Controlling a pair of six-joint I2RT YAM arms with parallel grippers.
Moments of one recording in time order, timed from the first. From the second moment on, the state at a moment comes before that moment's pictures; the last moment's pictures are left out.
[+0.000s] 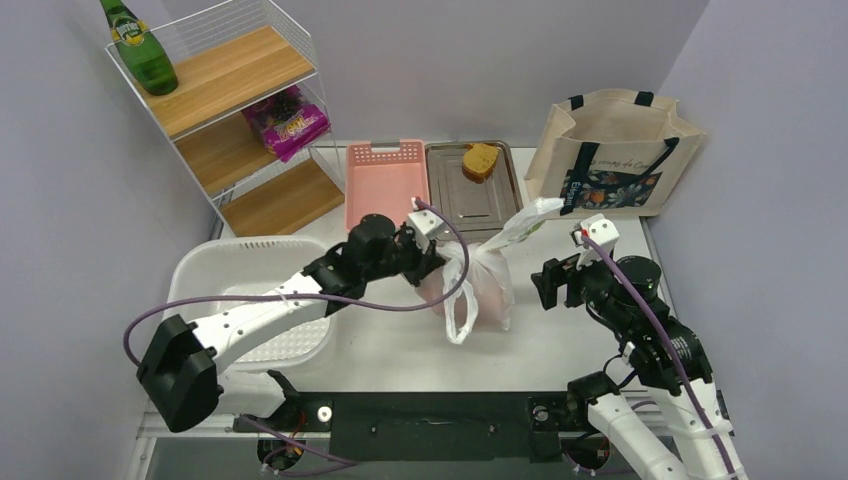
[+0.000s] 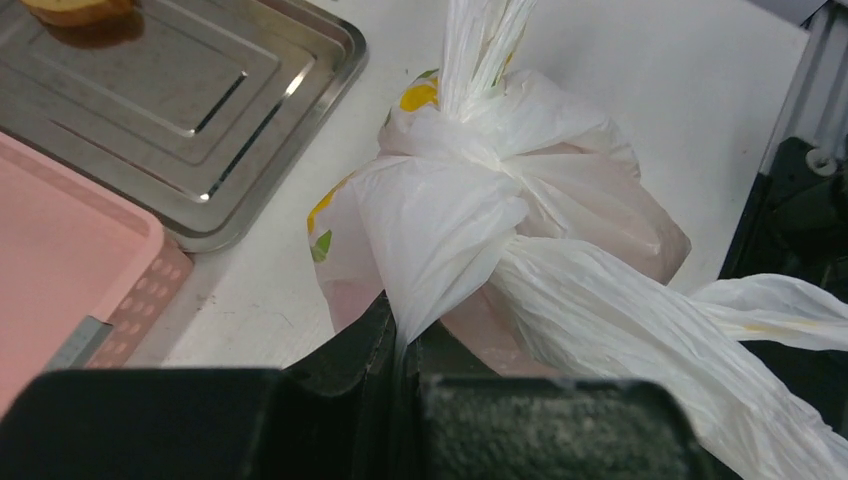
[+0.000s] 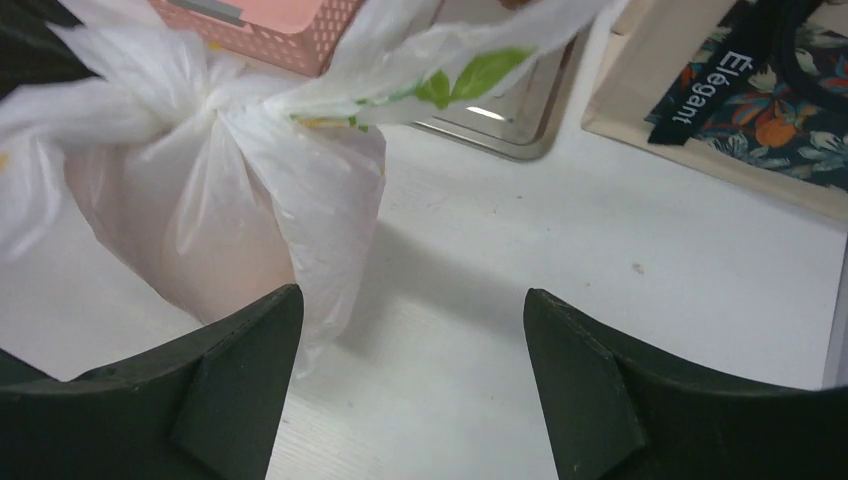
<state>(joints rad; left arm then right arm) -0.77 1.27 0.96 -0.05 0.27 -0.05 0.36 0.56 0.90 -0.73 -0.12 -0.05</state>
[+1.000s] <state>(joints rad) -0.74 1.11 0.96 -0.41 0.41 0.39 0.32 1.10 0.87 -0.60 -0.49 -0.28</state>
